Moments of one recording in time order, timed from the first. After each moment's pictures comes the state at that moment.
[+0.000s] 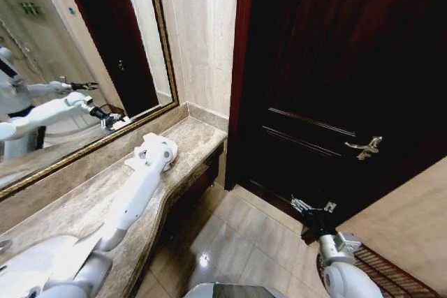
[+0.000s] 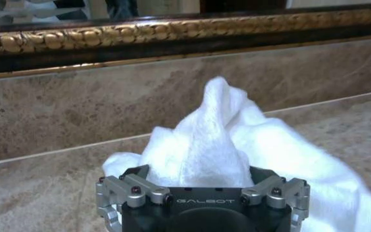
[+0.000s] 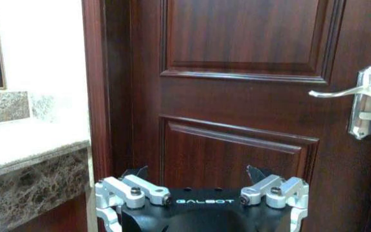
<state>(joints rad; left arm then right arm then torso) 0.63 -1.07 -0.22 -1.48 -1.07 0.48 -1.09 -1.69 1.59 0.81 2.18 0.09 -0.10 -0.17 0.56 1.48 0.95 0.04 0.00</state>
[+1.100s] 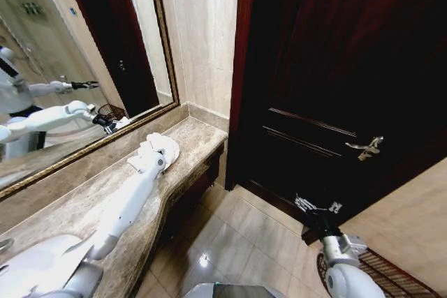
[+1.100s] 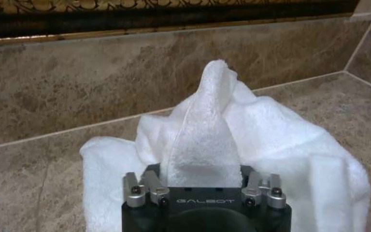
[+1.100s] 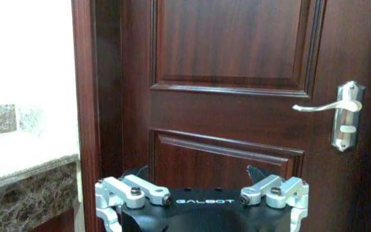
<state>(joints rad) 0.66 -1.05 -0.21 -1.44 -1.08 0.49 -0.91 -1.70 1.59 0.82 2.21 0.11 -0.08 -0.14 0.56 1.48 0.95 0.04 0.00</state>
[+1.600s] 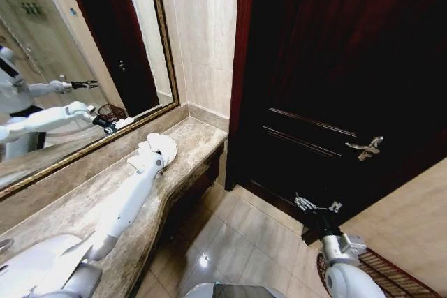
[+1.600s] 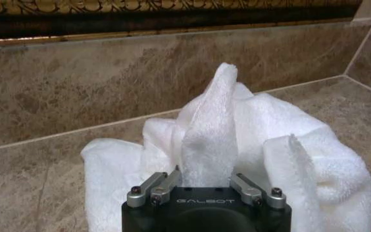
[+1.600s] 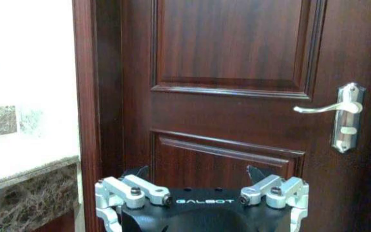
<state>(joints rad) 0.67 -1.04 -0.22 -1.44 -1.08 0.47 -0.89 -1.70 1.60 0.82 2.21 0.11 -0.07 -0.14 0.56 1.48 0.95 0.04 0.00</state>
